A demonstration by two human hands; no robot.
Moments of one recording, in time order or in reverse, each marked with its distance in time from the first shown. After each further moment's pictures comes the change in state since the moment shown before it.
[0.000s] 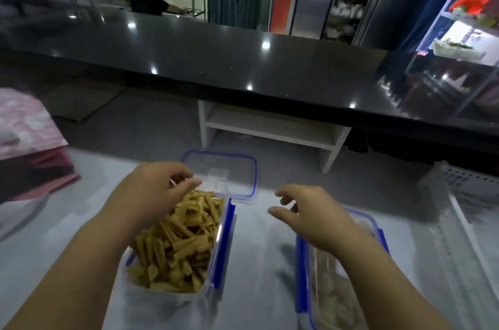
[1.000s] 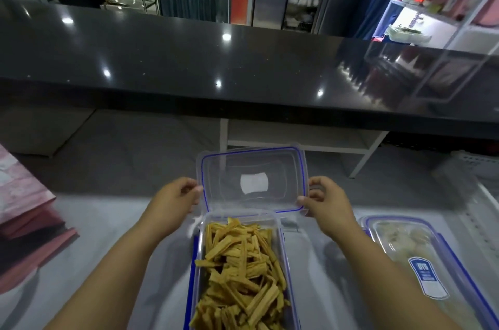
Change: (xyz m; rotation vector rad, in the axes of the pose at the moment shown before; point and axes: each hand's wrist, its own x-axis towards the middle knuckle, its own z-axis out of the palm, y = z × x) left_hand 0.121 -0.126 0.037 -0.542 -0.192 -0.111; right_hand 0.103 -0.024 0.068 0.838 0.428 0.425
